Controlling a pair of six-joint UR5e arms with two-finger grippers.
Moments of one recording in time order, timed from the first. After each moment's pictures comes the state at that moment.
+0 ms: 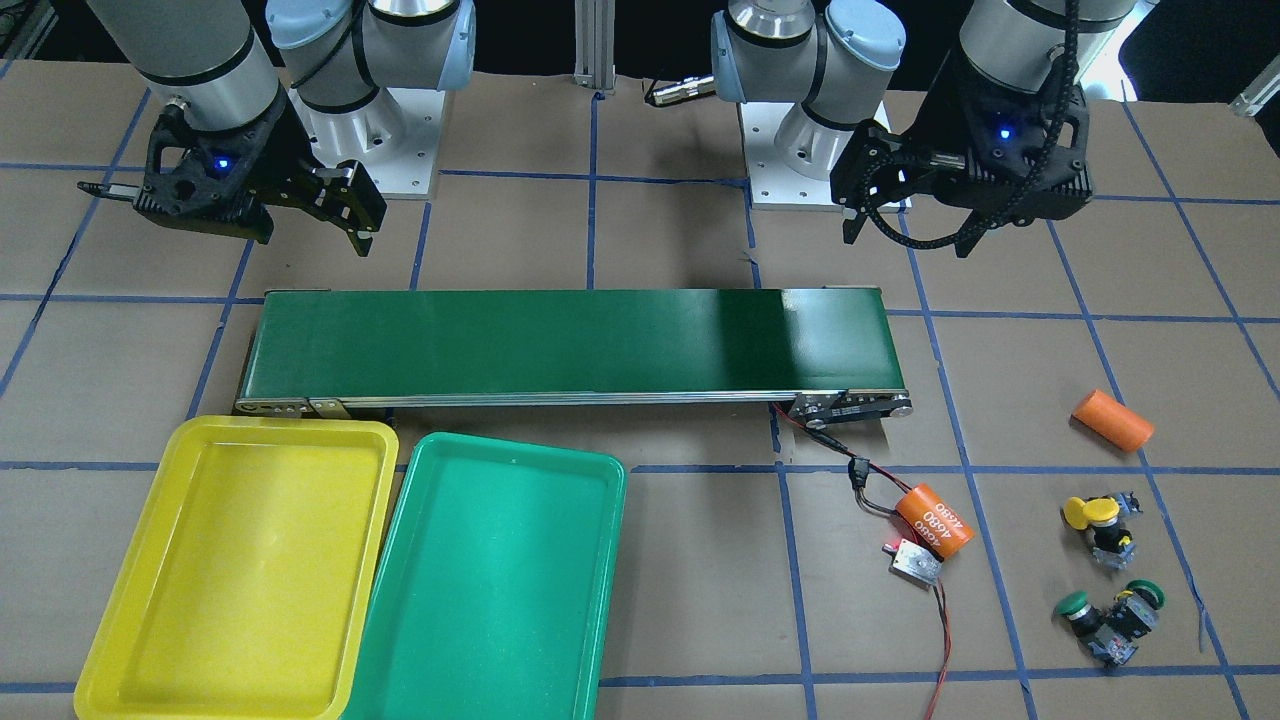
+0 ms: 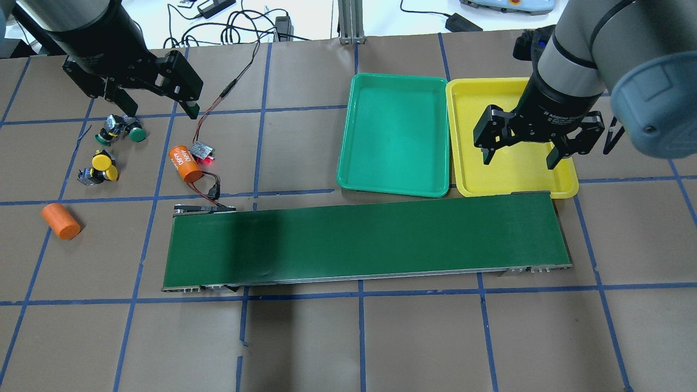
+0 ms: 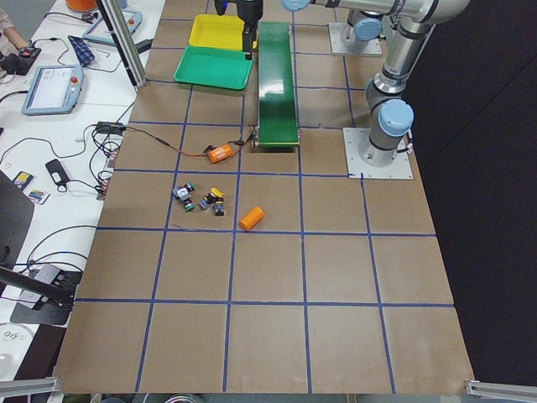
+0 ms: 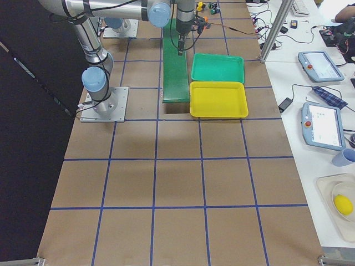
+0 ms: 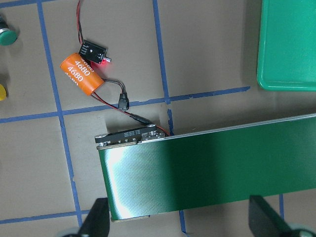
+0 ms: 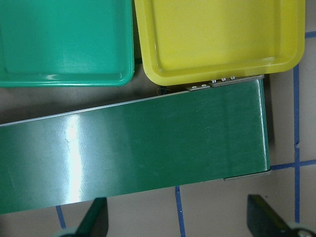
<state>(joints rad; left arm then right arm) -1.53 -1.59 -1.44 -1.68 1.55 0.15 1.55 -1.64 1.71 -1.59 -1.56 0.12</state>
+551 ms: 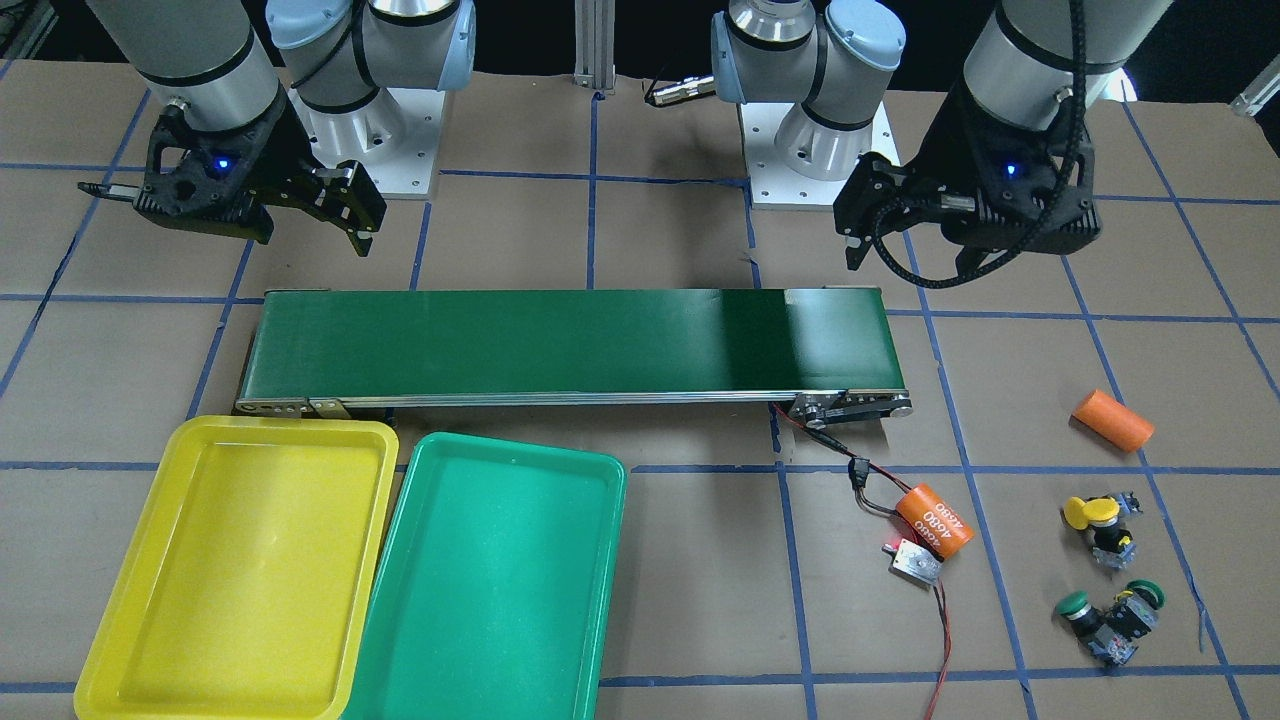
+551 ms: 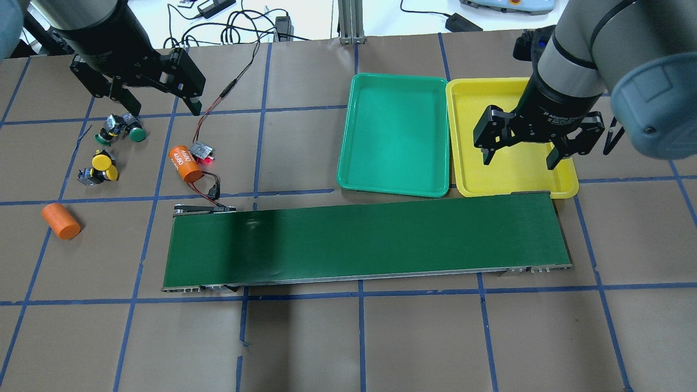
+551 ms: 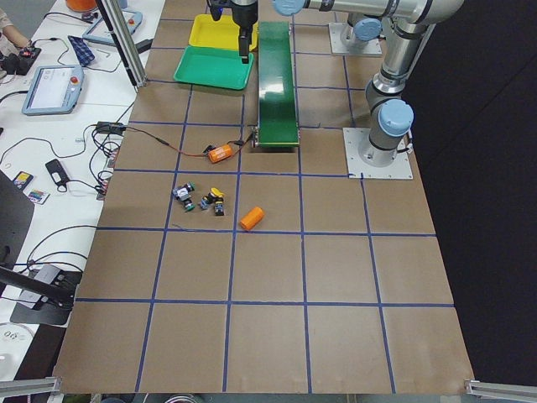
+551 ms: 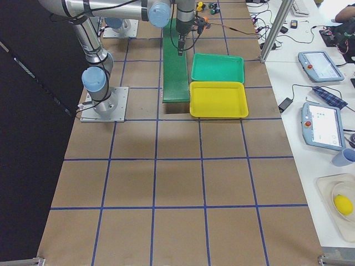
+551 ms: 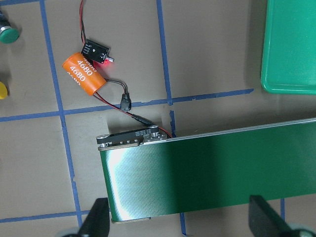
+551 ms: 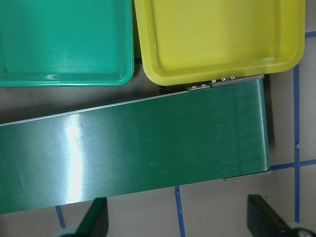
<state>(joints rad) -1.53 -1.64 -1.43 -1.65 1.56 0.09 1.55 -1.64 1.71 -1.59 -1.56 0.12</state>
